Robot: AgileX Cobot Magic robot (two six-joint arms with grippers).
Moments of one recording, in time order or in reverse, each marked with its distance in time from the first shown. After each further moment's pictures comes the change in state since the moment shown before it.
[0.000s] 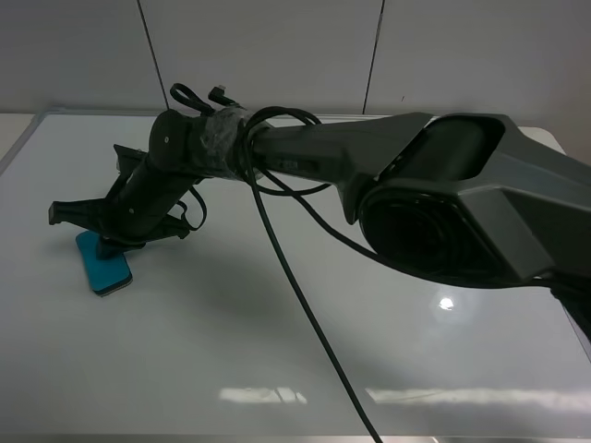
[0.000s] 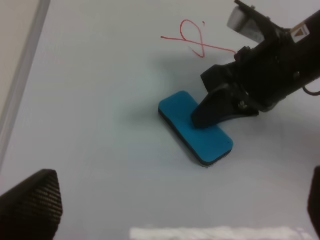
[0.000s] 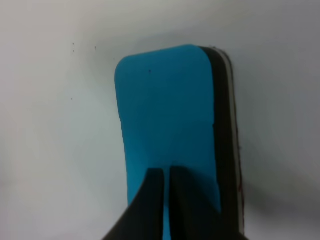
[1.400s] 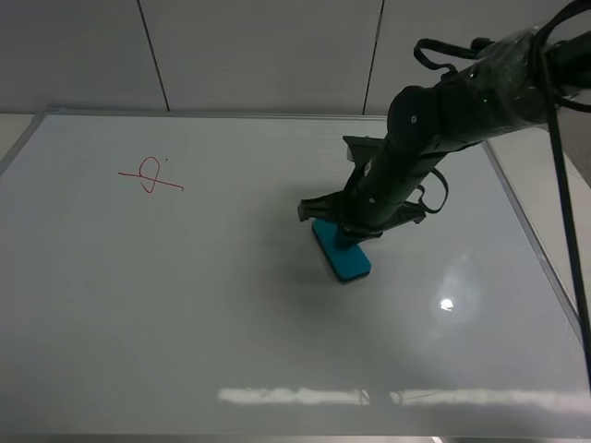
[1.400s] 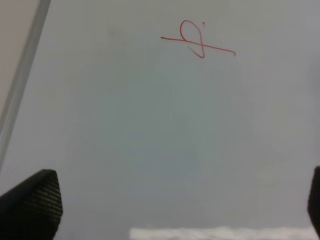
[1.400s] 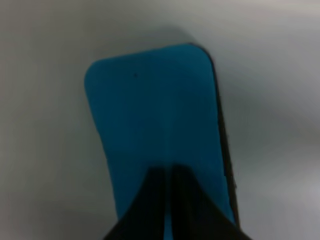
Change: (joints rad) left arm 0.000 0.000 0.000 0.000 0.000 0.000; right arm -0.367 -0.650 1.084 -0.378 -0.209 0.075
